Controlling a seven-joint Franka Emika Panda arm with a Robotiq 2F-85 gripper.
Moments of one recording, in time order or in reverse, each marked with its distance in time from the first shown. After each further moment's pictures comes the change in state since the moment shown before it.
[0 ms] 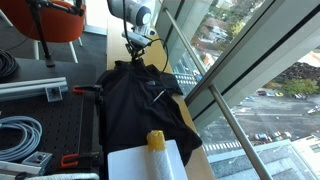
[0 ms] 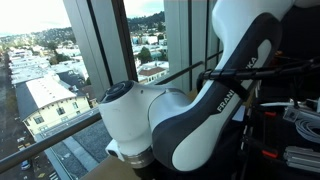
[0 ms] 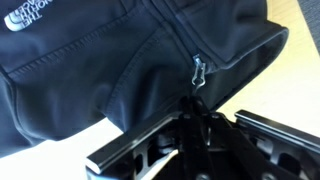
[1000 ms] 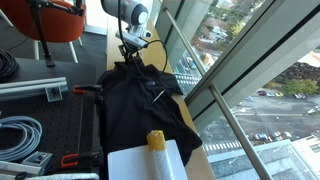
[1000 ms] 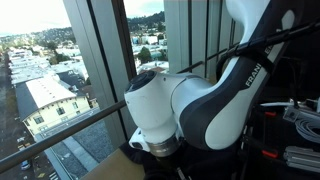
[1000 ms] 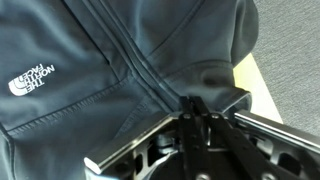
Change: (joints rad) arm -0.068 -0.164 0.029 -0.272 0.000 0.016 -0.041
